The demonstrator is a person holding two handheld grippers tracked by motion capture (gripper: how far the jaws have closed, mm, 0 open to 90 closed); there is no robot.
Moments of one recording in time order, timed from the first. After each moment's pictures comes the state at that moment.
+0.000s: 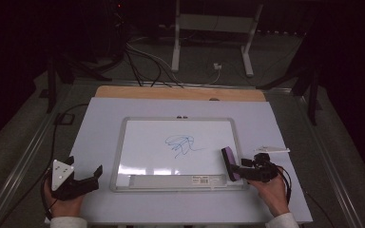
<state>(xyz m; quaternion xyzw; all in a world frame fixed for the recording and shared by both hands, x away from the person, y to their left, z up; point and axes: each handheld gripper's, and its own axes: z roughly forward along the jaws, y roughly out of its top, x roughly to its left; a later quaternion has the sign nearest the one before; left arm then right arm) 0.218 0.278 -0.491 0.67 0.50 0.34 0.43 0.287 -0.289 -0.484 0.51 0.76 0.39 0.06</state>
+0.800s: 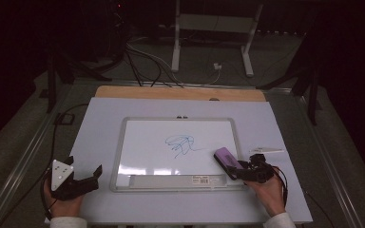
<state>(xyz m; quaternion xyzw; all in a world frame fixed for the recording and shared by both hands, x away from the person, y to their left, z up) 0.218 0.279 -0.491 0.67 0.50 0.34 0.43 0.287 -0.279 -0.489 0.50 0.77 0.38 0.06</state>
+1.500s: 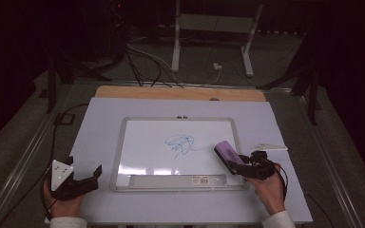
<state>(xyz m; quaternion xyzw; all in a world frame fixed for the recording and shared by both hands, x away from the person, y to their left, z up) 0.218 0.279 -0.491 0.67 0.50 0.34 0.43 0.287 -0.275 -0.471 0.50 0.77 0.40 0.09</state>
